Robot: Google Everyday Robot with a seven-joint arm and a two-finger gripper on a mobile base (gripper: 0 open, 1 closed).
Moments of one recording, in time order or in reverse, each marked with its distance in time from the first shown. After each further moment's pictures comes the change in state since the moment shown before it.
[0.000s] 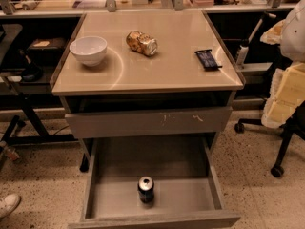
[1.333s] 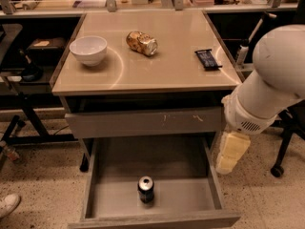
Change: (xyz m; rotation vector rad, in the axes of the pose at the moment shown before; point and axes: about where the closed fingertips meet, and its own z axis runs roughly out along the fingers) arm 0.003 0.049 0.167 -0.099 0.024 0.020
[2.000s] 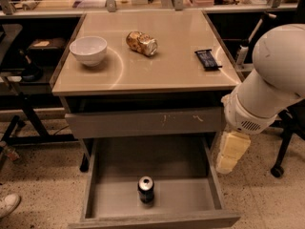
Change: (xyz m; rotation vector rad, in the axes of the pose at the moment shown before) arm 0.001 0.001 -0.002 0.003 0.002 -0.002
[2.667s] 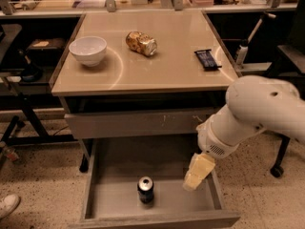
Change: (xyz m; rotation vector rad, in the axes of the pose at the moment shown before) arm -0.038 0.038 0.100 -0.161 -0.170 0.118
